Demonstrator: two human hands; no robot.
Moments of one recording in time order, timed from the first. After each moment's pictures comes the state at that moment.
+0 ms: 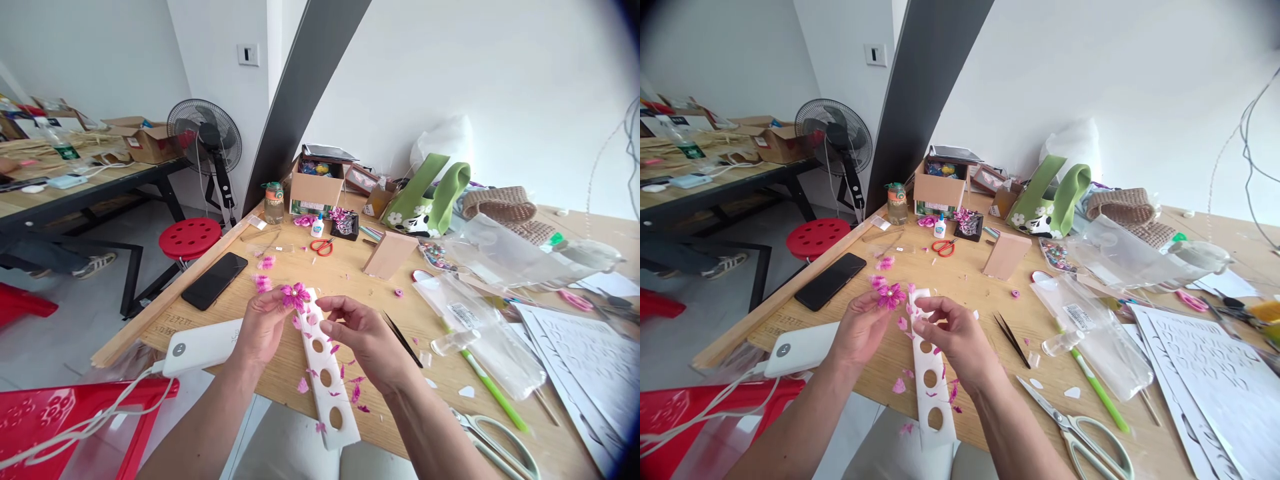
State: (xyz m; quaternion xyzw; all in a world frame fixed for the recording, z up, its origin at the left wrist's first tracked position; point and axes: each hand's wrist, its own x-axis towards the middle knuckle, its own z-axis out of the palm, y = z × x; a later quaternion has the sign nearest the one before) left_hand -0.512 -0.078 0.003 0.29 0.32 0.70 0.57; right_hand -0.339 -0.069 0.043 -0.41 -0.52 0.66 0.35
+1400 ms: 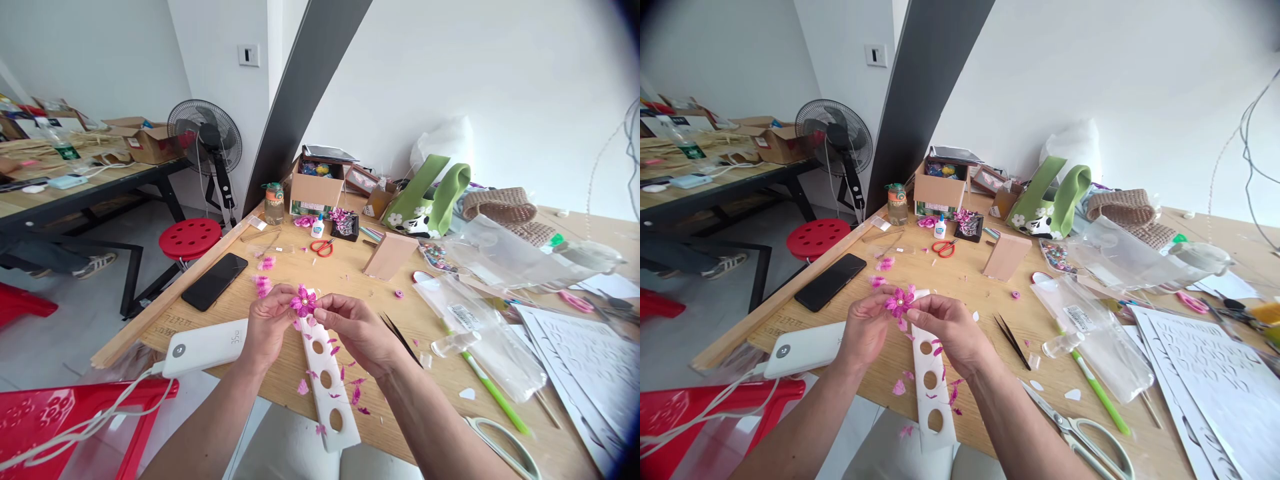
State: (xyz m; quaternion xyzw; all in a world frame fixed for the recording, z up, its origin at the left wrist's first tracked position) left_hand -0.506 -0.078 -0.001 0.37 0.35 0.72 0.48; right_hand -0.348 -0.054 0.046 -0.33 -0.49 0.75 0.32
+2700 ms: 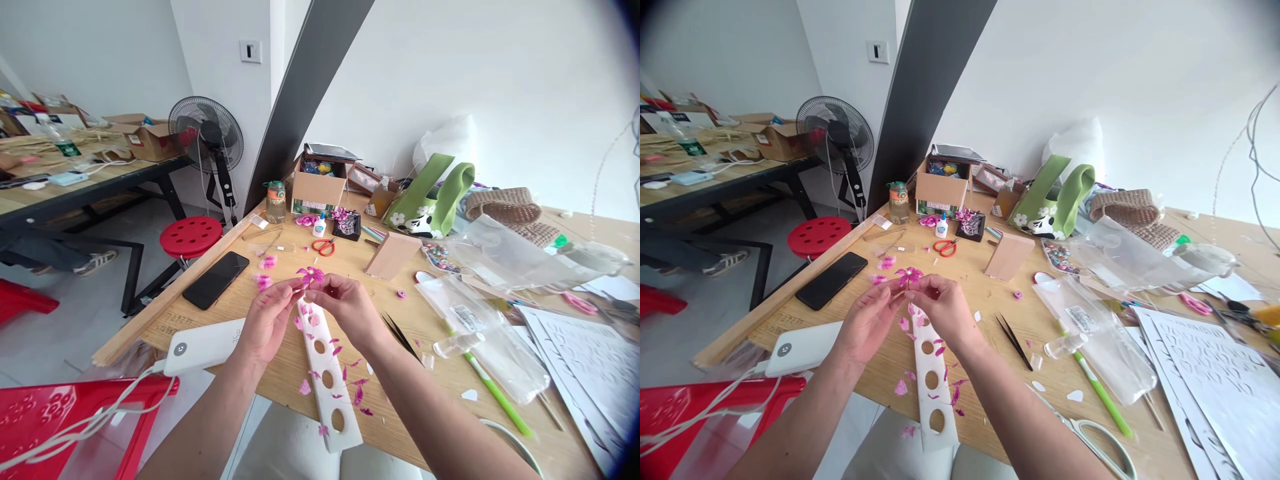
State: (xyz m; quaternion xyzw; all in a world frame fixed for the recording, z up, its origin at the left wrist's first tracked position) left_hand -0.515 -0.073 0.003 0.26 0.28 0.70 0.60; right_hand -0.372 -0.033 0.049 -0.38 -0.60 0.60 0.37
